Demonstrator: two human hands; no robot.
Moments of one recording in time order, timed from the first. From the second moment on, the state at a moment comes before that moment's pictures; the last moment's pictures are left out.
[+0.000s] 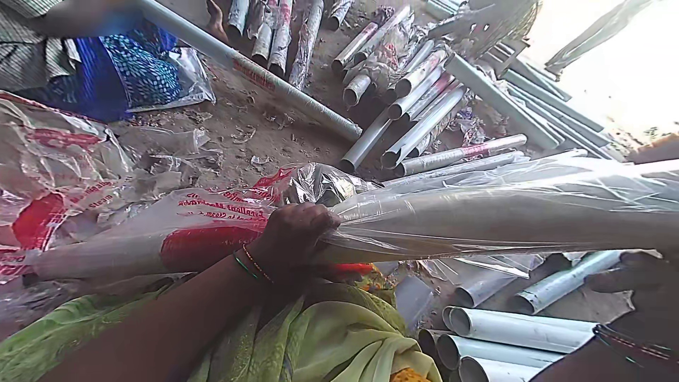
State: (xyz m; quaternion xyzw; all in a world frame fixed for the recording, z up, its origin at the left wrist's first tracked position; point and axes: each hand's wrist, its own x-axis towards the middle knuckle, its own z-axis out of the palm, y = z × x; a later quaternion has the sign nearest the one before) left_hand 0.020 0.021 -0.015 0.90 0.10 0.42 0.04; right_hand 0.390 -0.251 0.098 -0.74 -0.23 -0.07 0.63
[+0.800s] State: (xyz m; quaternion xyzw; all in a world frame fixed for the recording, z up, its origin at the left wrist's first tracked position) left_hand 0.011 0.115 0.078 0.93 0.17 0.15 0.28; right_hand 0.382 -0.223 0.076 -0.76 -0.16 -0.20 0.60
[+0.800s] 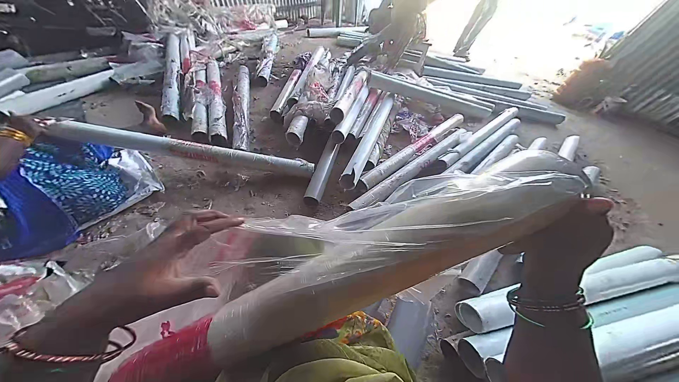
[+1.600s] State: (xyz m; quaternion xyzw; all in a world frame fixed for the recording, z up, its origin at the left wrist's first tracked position) left_hand 0.217 -0.004 0.137 0.93 -0.26 0.25 -0.06; right_hand 0.388 -0.234 0.056 -0.69 -0.24 -0.21 0.64
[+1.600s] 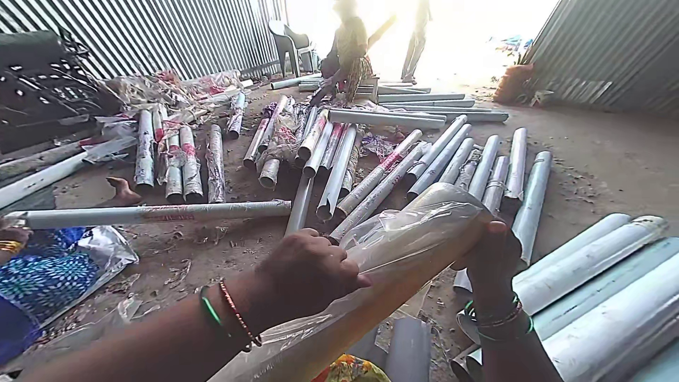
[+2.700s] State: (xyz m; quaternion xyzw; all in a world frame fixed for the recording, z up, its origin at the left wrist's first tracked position) left_hand 0.107 0.118 0.078 0.95 0.18 0.11 0.21; right_hand 0.389 -0.235 0.026 -0.53 -0.28 -0.10 0.80
